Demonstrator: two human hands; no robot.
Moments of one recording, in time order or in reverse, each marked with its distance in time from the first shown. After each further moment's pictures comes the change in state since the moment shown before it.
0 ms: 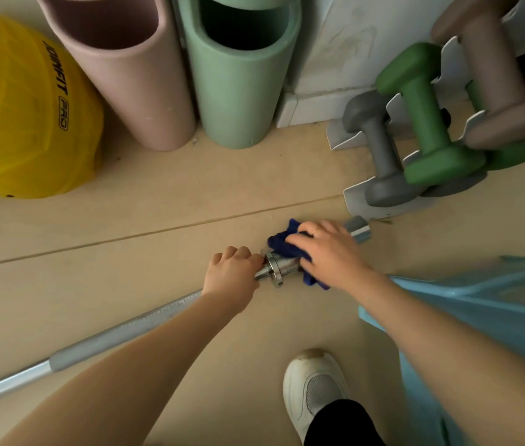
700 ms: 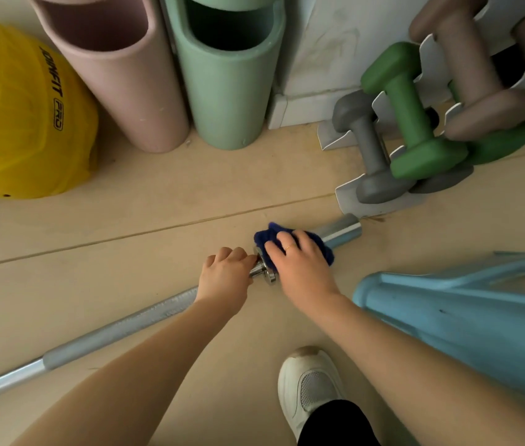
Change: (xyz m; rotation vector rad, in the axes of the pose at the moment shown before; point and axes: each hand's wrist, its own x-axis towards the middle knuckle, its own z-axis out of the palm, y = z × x) left_hand -0.010 0.005 0.010 0.055 0.080 -0.004; right_hand -0.019 -0.044 0.022 -0.167 0.184 0.036
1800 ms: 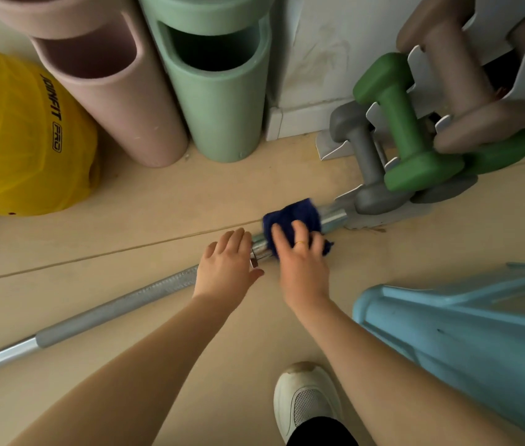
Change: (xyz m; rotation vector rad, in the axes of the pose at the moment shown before) left_hand 0.019 0.012 -0.027 0.026 0.161 -0.039; right_hand 0.017 0.004 0.001 0.212 0.040 0.336
